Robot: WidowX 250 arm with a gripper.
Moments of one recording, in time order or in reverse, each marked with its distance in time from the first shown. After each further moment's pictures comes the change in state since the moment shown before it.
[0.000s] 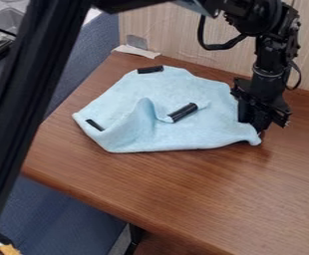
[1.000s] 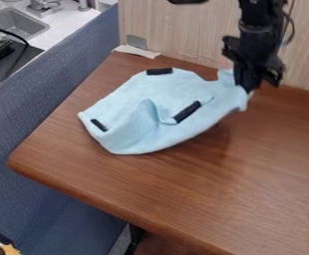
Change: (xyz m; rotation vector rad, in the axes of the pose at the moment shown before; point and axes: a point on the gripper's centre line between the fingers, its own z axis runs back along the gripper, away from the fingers) arm -0.012 0.025 0.089 0.040 -0.196 0.002
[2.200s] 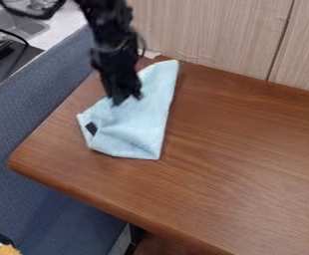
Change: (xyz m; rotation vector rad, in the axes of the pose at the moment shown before) arm -0.158 0.116 0.002 0.161 0.097 0.155
